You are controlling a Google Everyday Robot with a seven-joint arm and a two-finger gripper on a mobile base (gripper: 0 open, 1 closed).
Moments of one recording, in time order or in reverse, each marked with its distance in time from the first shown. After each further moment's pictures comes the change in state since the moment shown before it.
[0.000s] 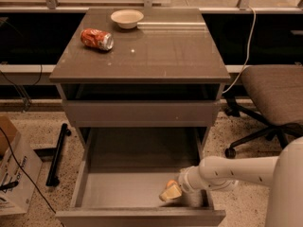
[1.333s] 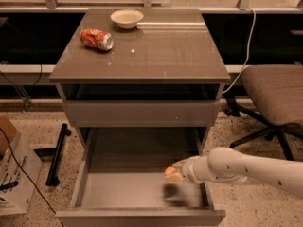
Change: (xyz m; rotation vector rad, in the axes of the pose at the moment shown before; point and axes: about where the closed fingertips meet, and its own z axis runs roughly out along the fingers) arm -0.043 0.000 -0.045 -0.014 -0.113 -0.055
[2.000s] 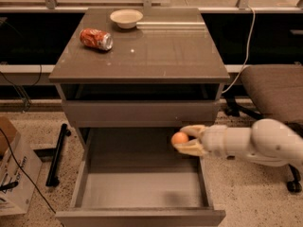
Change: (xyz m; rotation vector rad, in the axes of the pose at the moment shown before) arm -0.129 0.004 -0.164 -0.016 -0.358 -0.326
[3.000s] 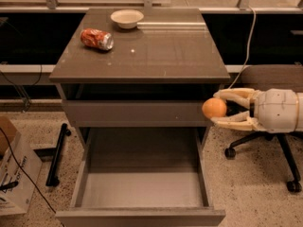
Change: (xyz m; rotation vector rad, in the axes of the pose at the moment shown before) arm -0.137 -0.001 -0.175 0.004 -0.196 -0.414
